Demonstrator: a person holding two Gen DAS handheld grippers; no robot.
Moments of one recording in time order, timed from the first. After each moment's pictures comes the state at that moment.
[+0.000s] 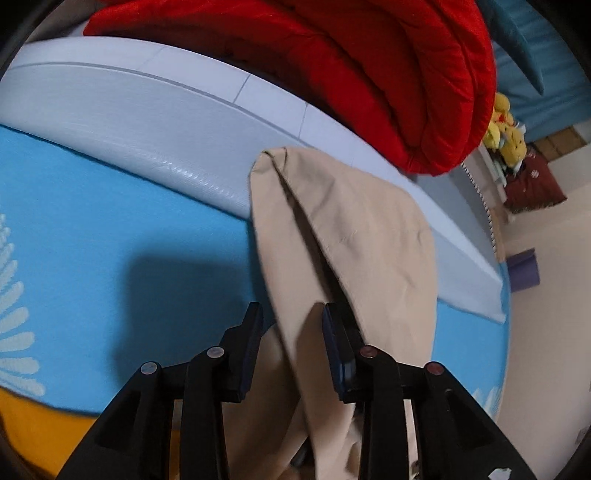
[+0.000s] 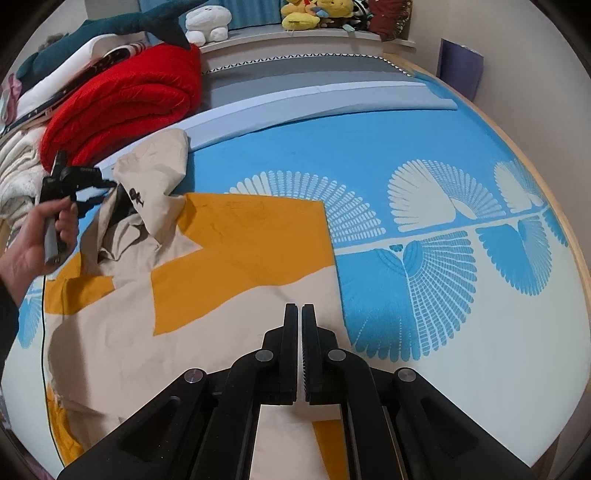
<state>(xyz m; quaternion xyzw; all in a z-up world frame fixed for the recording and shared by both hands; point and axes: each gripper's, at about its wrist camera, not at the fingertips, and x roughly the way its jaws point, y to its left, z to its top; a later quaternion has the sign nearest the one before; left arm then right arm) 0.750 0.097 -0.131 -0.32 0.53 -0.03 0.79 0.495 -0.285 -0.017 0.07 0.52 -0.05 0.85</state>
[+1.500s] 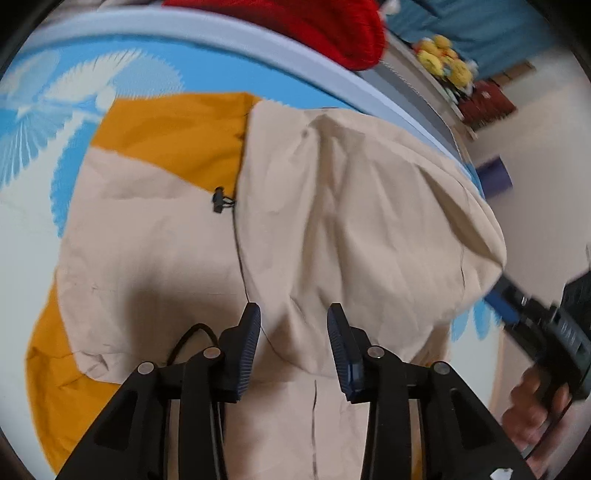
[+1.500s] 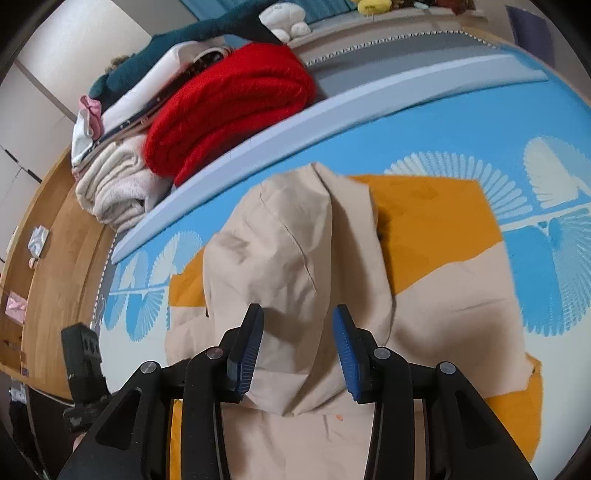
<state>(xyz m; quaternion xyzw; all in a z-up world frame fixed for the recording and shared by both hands) 0.455 0.122 -0.071 -0.27 0.56 -0.09 0.78 0.498 -0.191 -0.018 0.20 0.50 0.14 0.83</state>
